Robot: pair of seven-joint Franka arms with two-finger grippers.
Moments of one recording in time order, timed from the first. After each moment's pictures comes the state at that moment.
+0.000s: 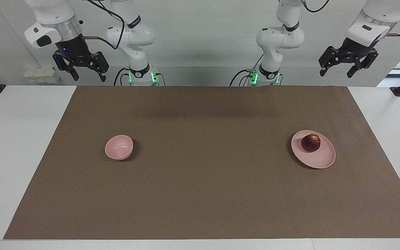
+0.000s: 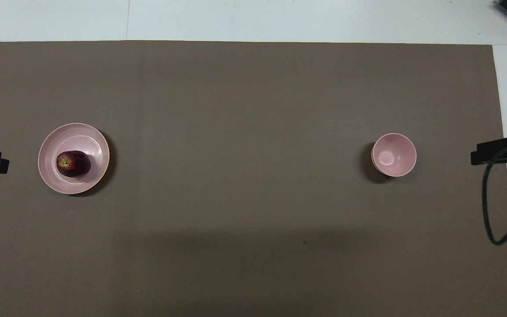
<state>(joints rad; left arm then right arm) -0.10 -0.06 0.05 -1.46 -0.01 1.37 0.07 0.06 -0.09 -0.07 -1.57 0.00 1.49 0.07</state>
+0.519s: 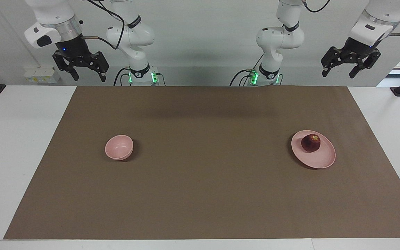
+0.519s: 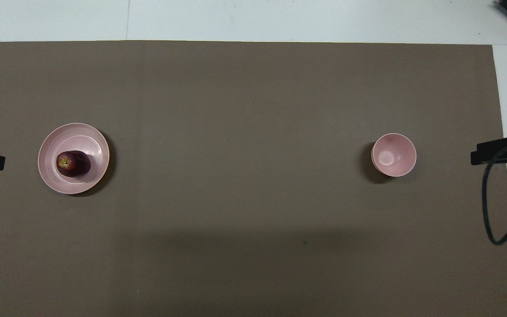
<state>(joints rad) -0.10 -0.06 0.06 -1.46 -0.01 1.39 0.07 0.06 -0.09 -0.07 -1.57 0.00 1.49 0.07</state>
